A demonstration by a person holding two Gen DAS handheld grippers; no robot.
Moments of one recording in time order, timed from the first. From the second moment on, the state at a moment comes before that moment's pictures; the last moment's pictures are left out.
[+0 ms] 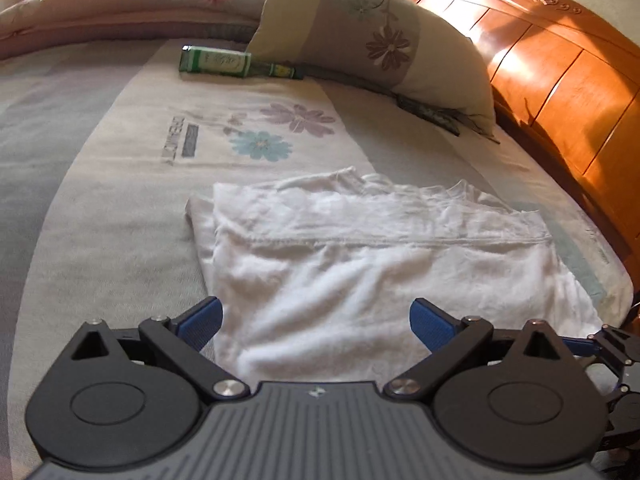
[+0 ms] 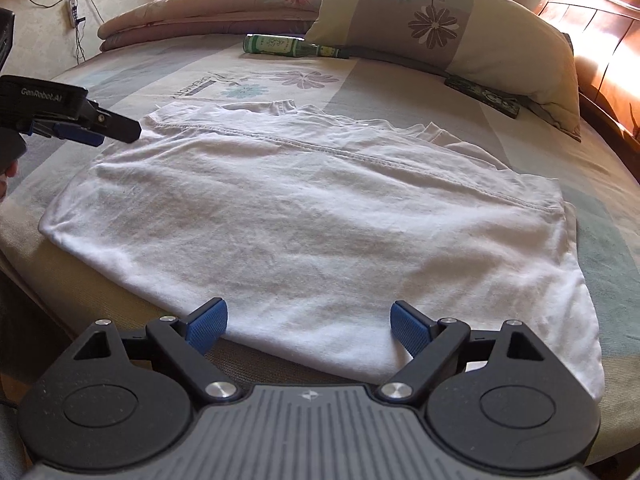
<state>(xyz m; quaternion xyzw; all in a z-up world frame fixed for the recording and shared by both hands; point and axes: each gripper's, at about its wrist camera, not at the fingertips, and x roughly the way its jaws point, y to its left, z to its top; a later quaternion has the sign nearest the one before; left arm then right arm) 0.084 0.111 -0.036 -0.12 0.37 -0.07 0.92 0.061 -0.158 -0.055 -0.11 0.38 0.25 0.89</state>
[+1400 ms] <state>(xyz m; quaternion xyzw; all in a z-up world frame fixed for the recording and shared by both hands) 0.193 0.053 -0.055 -0.08 0.39 -0.05 0.91 0.140 -0.174 -0.077 -0.04 0.32 0.25 0.91</state>
